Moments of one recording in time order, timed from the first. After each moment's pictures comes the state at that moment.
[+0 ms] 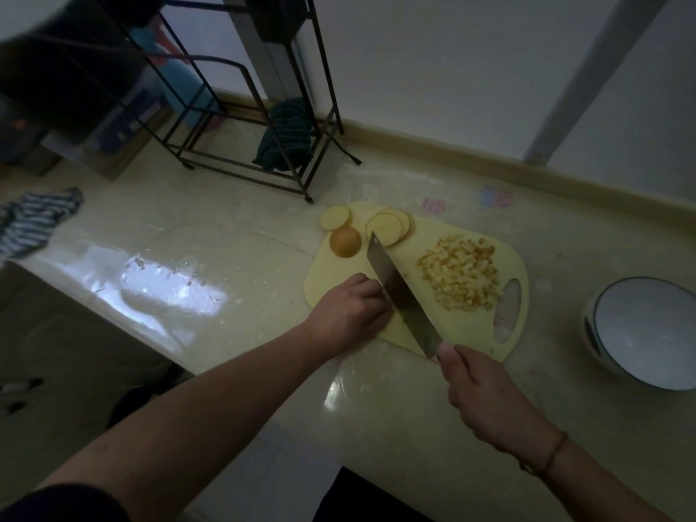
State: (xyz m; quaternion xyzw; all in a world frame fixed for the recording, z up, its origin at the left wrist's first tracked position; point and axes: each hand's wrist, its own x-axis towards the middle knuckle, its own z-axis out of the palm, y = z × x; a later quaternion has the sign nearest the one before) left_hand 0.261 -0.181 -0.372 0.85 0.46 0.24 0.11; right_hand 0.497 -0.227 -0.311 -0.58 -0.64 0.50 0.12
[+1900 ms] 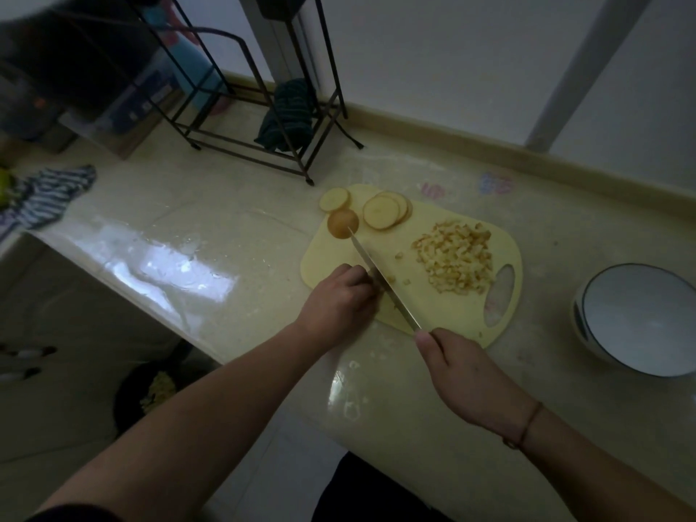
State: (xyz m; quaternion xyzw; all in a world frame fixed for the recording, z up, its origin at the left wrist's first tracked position) left_hand 0.273 -0.207 -0.374 0.80 0.54 0.24 0.10; right_hand 0.499 -0.226 -0.313 -0.53 -0.71 0.46 0.07
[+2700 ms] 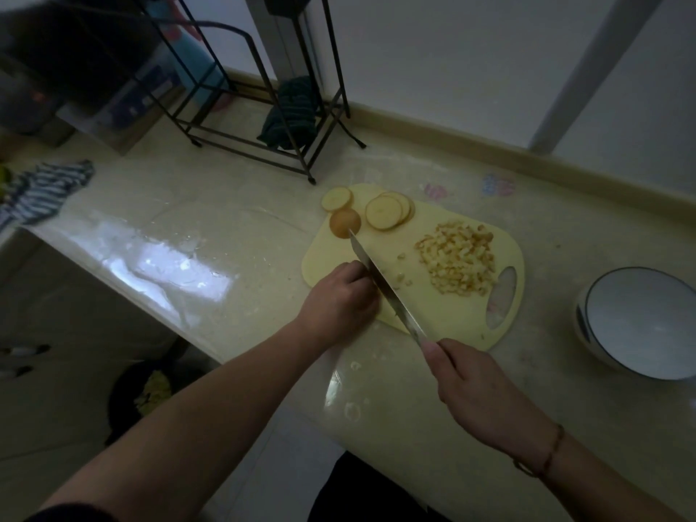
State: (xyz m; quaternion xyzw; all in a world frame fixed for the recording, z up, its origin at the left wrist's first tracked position) left_hand 0.273 -0.205 -0.375 0.78 0.56 0.26 0.11; right_hand 0.507 -0.237 -0.302 -0.53 -0.68 0.49 0.11
